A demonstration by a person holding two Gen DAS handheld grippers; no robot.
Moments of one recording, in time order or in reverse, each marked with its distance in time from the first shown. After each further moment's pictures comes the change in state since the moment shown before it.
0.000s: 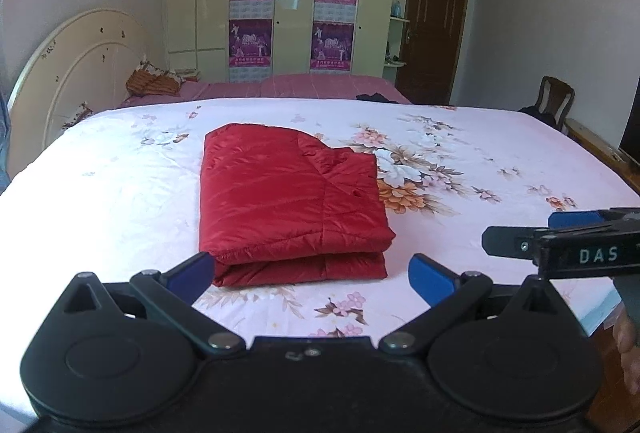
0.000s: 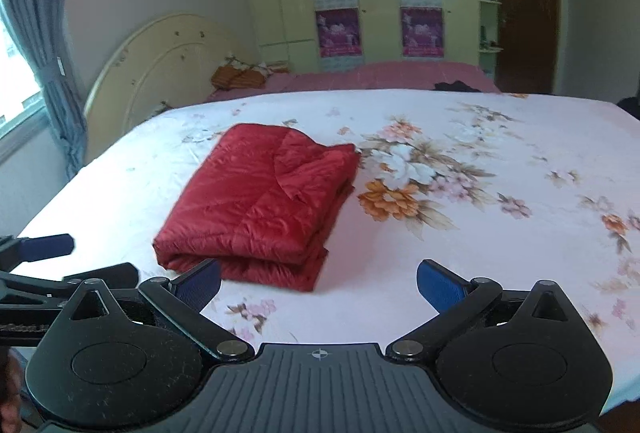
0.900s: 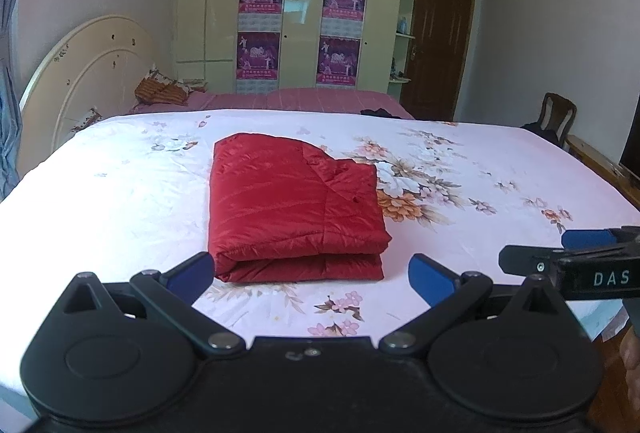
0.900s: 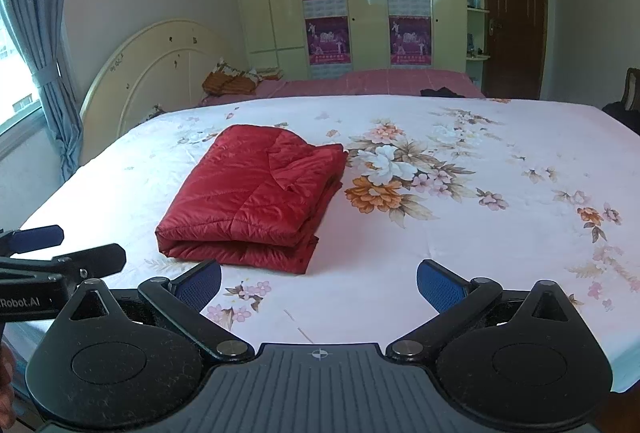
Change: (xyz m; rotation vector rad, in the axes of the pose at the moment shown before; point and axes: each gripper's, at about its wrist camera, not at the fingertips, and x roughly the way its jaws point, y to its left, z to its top) left arm -0.024 0.002 -0.008 -0.024 -0.045 0.012; right arm -0.038 0.003 -0.015 -0.011 -0.024 -0.011
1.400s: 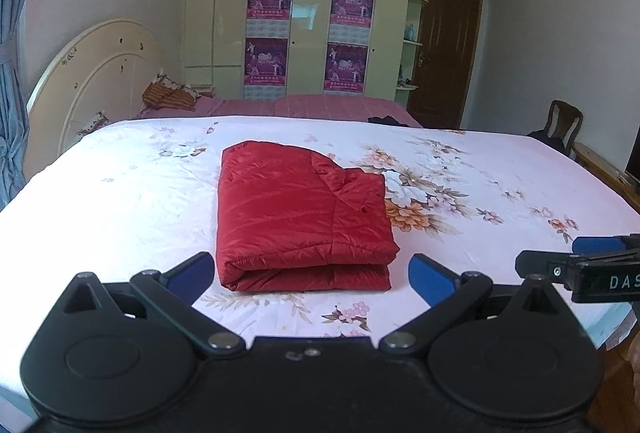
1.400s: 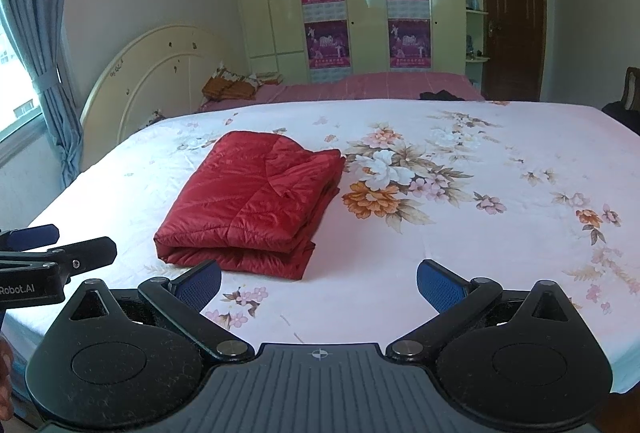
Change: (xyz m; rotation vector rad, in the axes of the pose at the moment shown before) left arm 0.001 0.004 0.006 -0.010 -0.018 0.019; right arm -0.003 -0.009 0.004 0.008 -0.011 0.009
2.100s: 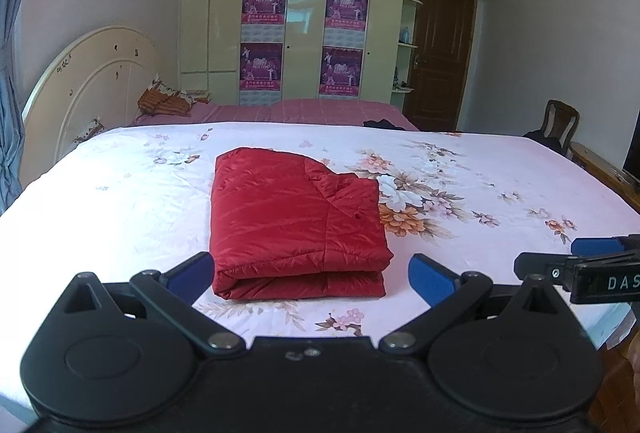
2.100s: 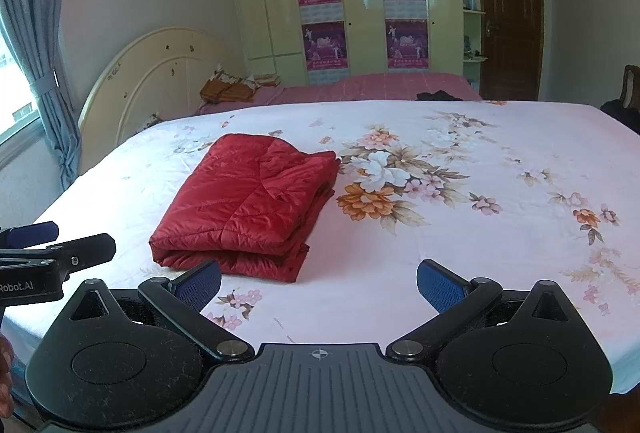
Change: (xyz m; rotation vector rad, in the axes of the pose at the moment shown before) left arm 0.002 -0.006 0.003 0.015 -0.012 -0.009; right arm 0.001 -0.008 0.002 0.008 -0.004 -0.004
